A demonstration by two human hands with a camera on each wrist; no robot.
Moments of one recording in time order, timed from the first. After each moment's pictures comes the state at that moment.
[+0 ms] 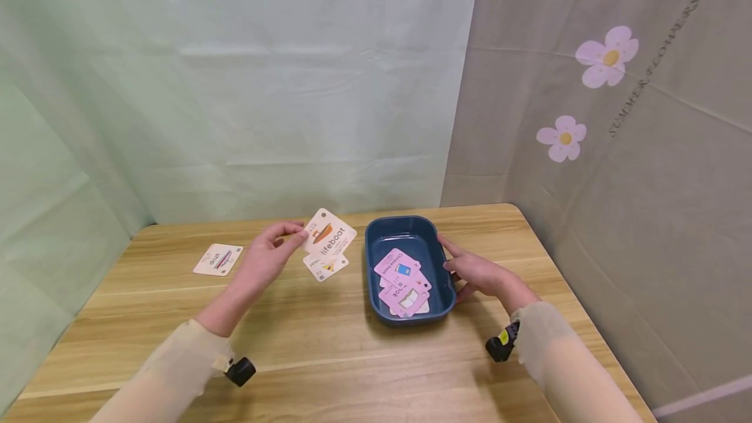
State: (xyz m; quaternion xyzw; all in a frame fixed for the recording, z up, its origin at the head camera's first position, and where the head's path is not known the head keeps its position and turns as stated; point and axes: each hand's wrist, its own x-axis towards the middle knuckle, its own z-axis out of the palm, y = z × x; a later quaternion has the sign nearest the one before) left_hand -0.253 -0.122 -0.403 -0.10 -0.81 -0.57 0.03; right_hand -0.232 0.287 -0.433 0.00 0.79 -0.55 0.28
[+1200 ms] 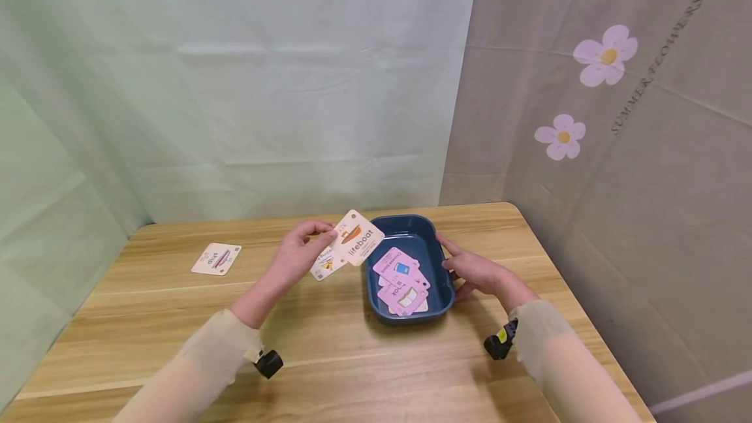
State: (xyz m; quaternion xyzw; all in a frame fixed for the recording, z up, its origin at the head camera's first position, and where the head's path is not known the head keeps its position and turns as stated) left_hand -0.257 -0.076 -0.408 -0.12 -0.81 -0.58 0.02; right_hand -0.233 0.287 -0.434 0.00 0.79 -0.55 0.28
